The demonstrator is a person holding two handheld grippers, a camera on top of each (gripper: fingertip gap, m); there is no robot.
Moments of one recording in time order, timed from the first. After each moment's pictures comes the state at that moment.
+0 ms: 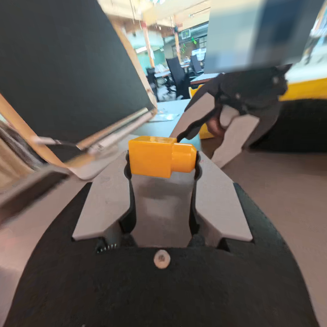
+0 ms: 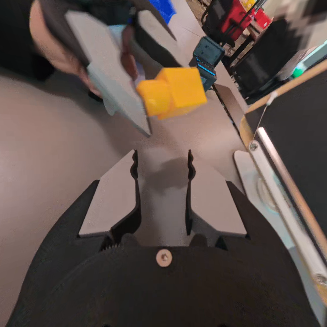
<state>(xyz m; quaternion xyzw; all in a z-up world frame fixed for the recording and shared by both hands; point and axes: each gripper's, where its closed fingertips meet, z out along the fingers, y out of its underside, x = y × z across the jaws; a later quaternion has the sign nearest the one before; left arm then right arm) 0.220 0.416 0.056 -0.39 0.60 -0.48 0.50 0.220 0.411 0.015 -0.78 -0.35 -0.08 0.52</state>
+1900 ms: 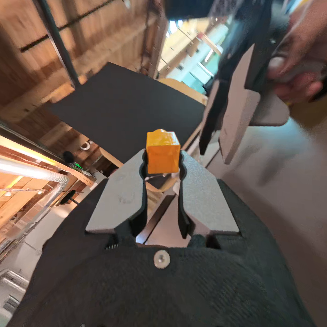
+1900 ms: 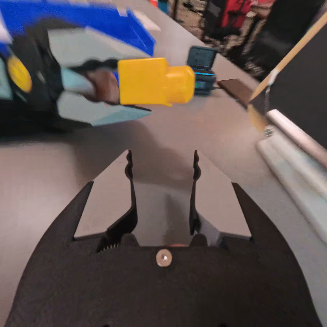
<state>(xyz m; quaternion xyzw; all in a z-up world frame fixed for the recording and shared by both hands) 0.197 0.420 0.097 -0.22 0.56 -0.20 0.77 0.219 0.411 0.035 -0.80 -0.24 0.04 0.54</state>
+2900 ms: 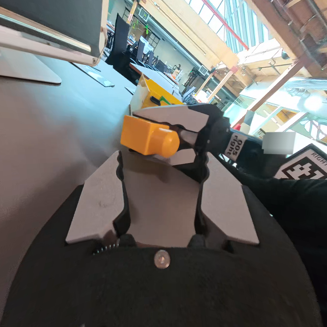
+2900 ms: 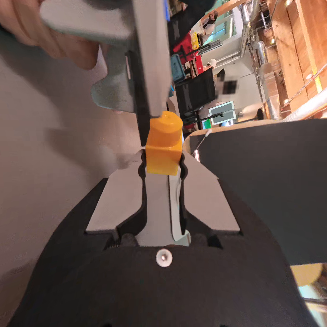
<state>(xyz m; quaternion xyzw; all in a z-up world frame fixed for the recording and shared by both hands) 0.214 0.373 0.047 -0.52 0.50 -0.68 0.13 0.231 0.410 0.041 -0.64 -0.45 -0.34 0.52</state>
